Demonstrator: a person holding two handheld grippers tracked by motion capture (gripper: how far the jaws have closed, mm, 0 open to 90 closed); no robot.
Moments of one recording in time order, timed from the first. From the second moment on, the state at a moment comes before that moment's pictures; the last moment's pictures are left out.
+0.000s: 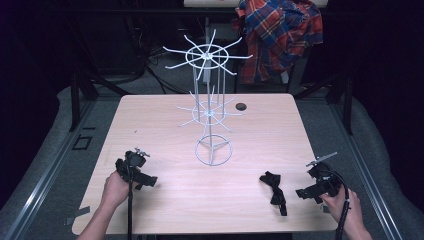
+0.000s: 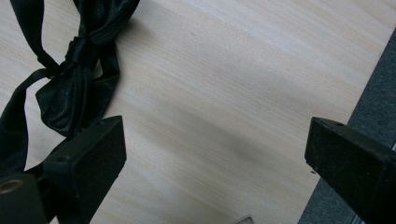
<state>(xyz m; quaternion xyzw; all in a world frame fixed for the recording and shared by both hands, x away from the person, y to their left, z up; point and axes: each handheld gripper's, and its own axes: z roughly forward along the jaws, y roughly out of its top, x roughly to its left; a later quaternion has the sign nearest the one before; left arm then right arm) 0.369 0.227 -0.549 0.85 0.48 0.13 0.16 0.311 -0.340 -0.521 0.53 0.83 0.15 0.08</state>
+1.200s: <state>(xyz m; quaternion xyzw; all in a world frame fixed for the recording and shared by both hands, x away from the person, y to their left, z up) 0.367 0.229 -0.547 0.85 0.48 0.13 0.16 0.311 -0.320 -0.516 0.50 0.85 0.17 0.06</state>
